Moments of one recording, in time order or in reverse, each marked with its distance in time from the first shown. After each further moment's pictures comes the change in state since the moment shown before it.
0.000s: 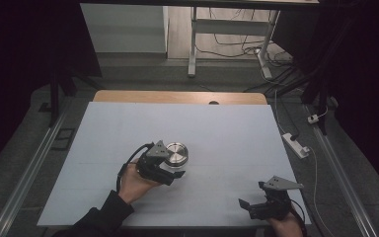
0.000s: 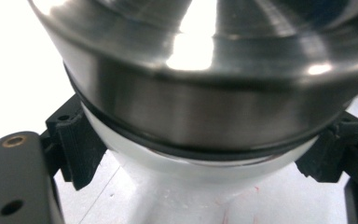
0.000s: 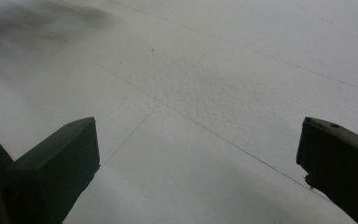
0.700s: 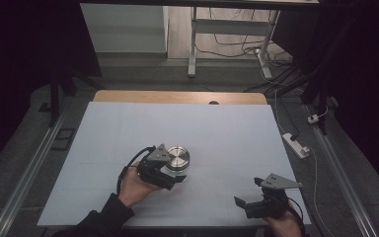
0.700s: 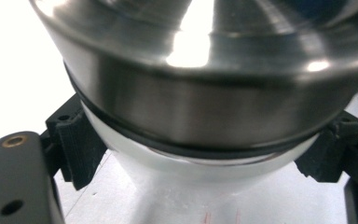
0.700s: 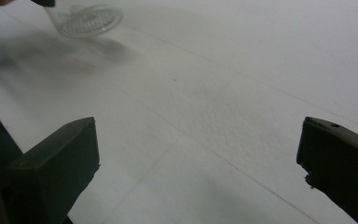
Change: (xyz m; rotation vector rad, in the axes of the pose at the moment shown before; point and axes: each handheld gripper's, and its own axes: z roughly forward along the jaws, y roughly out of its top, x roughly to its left) left arm -0.009 -0.001 0.001 0.001 -0.026 0.011; right arm 0.016 0.019 -0.003 -0.062 0.039 -0.048
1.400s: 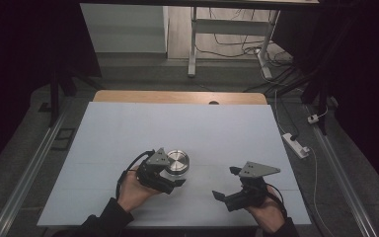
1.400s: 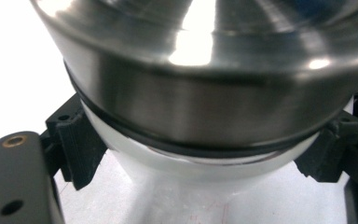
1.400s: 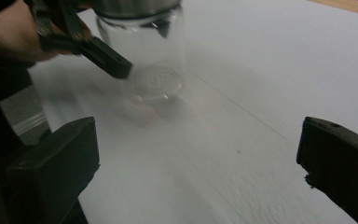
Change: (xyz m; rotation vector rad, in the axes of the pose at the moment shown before) left arm -0.008 -0.007 0.000 0.010 -0.002 -0.012; right arm 0.033 0.054 0.030 -0.036 0.180 -0.101
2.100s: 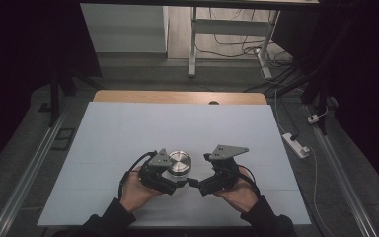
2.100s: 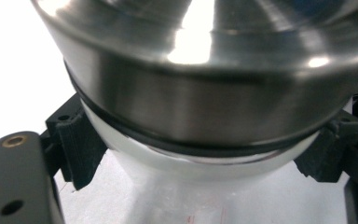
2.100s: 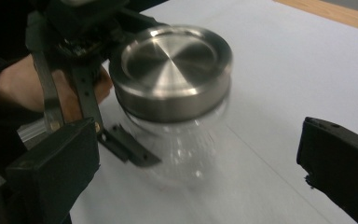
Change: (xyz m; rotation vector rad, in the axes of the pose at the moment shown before) left arm -0.002 0.001 0.005 -0.015 -0.007 0.003; right arm 0.014 0.054 0.055 0.019 0.073 -0.039
